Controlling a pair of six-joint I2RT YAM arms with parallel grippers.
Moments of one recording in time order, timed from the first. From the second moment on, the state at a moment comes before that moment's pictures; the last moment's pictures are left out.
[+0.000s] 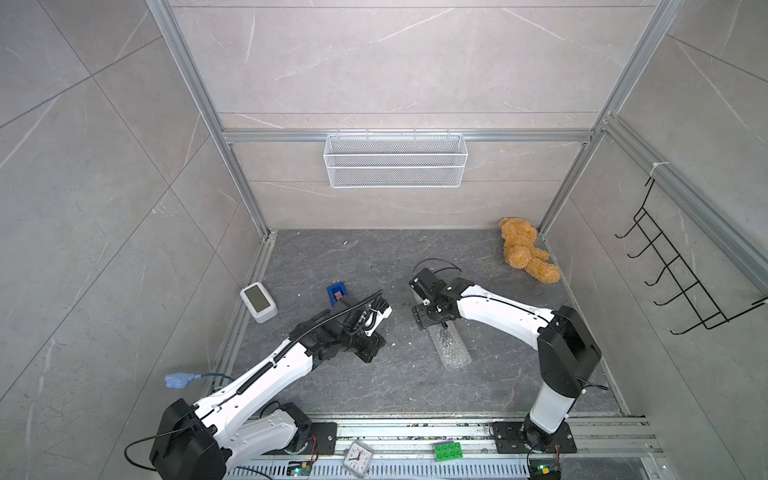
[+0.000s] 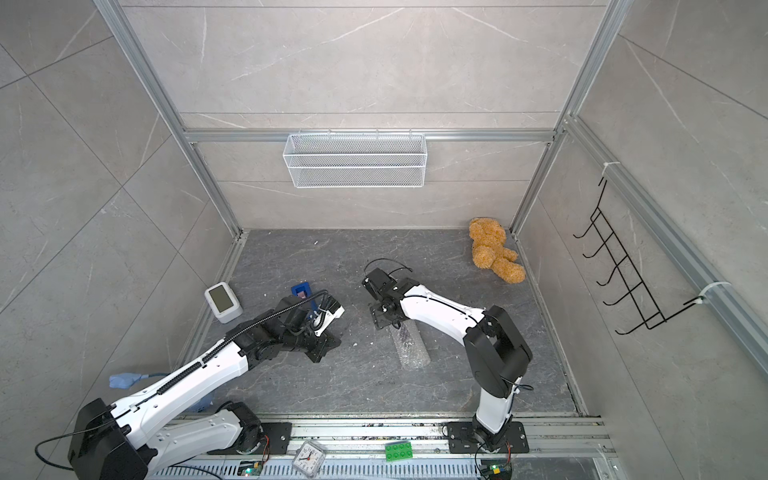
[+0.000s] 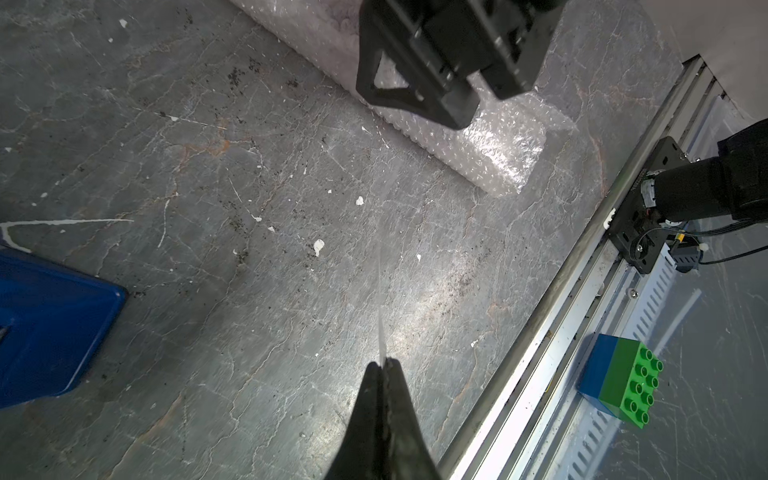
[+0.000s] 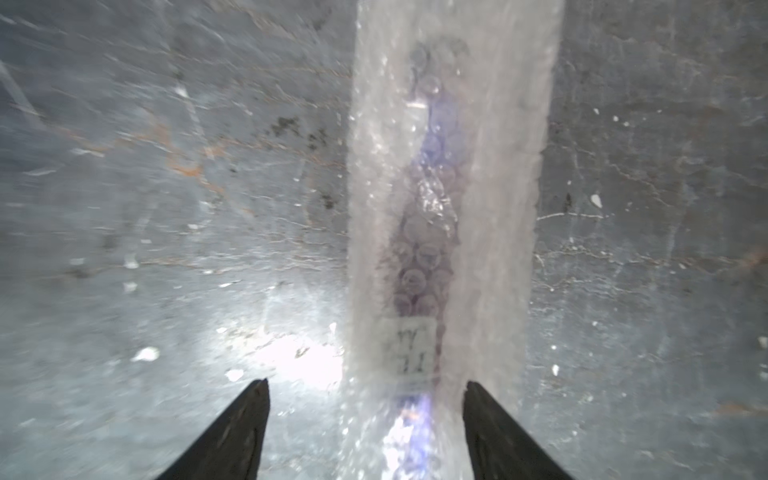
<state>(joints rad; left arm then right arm) -0.69 1.09 0.79 -0.61 0.32 -0.08 0.71 1.75 1.33 -0.79 0.15 0.35</state>
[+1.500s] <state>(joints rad) -0.69 1.15 0.80 -0.58 0.34 -0.10 0.08 1.73 0.97 -0.45 -0.64 0.37</state>
